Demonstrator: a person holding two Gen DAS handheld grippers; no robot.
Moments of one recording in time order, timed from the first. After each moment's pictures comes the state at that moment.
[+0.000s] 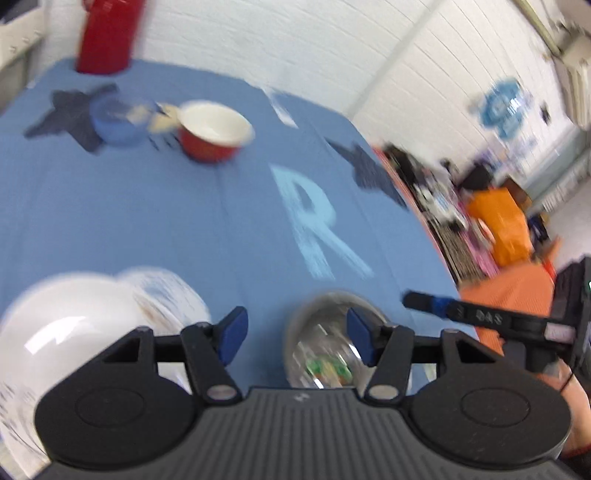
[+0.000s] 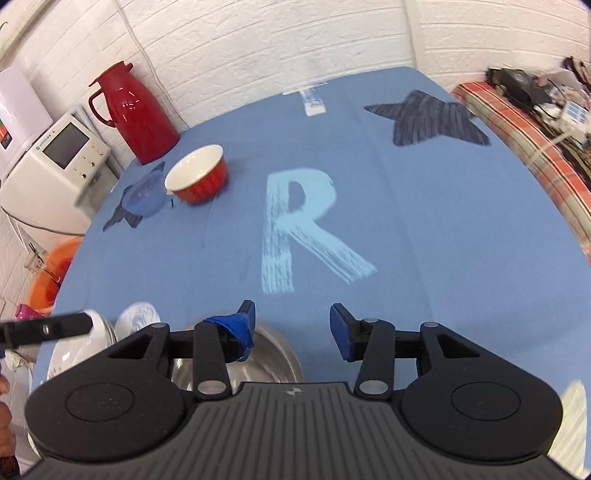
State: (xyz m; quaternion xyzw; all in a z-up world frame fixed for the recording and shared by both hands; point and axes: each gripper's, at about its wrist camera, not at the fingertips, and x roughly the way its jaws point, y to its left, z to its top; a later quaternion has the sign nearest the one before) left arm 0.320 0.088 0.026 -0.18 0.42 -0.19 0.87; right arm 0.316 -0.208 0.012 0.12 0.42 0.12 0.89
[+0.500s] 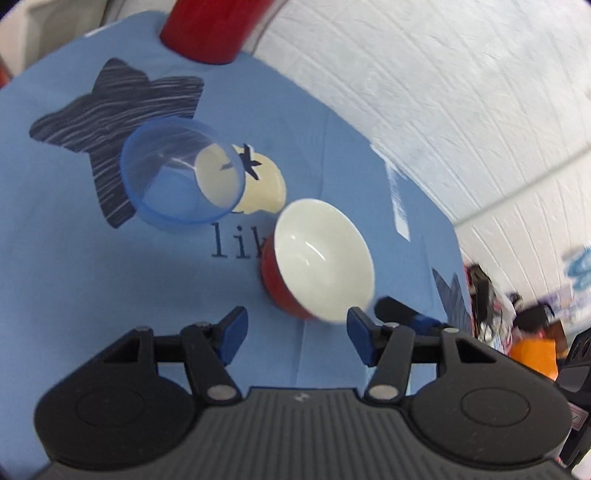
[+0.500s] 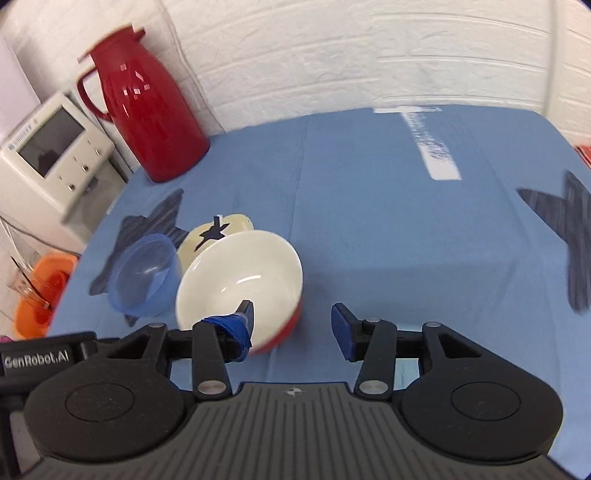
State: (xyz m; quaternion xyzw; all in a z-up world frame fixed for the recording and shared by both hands) left arm 0.529 0.133 -0.017 -0.34 0.44 -0.03 0.83; right arm 0.551 -0.070 0.003 0.05 0.45 0.18 0.87
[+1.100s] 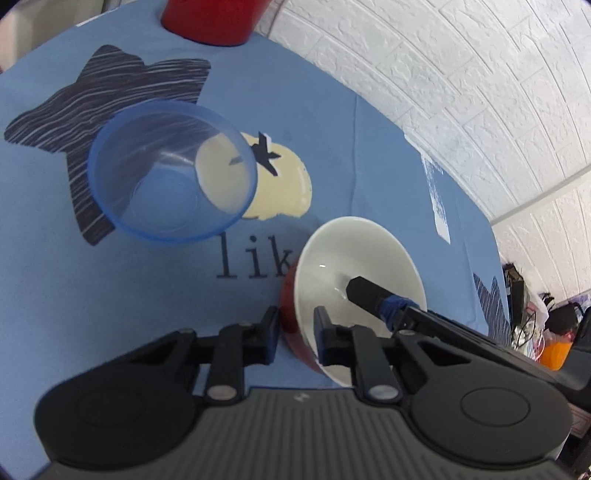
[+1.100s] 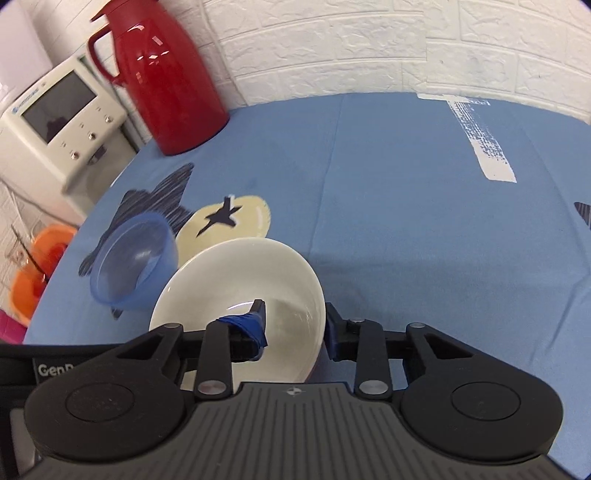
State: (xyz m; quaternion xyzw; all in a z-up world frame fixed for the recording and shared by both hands) left arm 0.558 0.124 -0.046 -0.30 0.46 -0.01 0.83; right arm 0.560 -0.049 -0.025 0.02 0.45 0.22 0.86
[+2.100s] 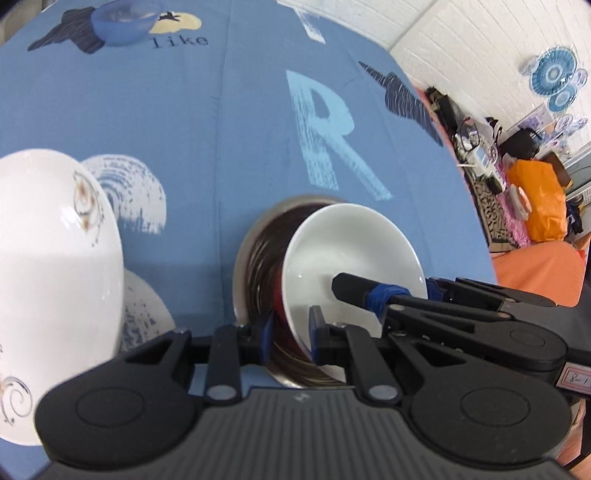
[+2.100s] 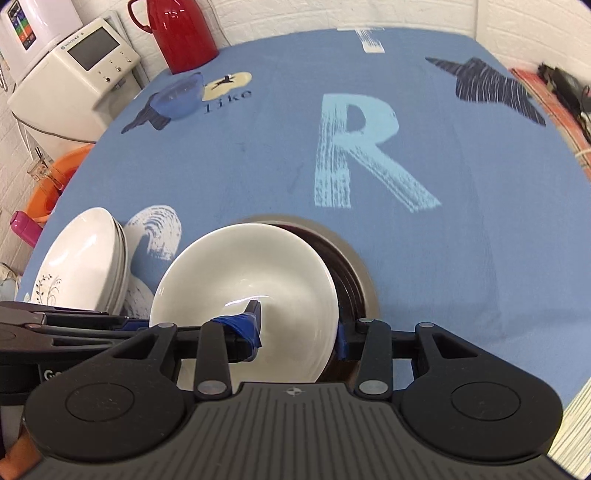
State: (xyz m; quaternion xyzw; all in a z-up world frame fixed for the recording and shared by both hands) left arm 0.306 0.004 -0.032 -0.17 0.53 -0.14 0.82; right arm 0.287 -0.153 -0.024 0.03 0.49 0.16 0.86
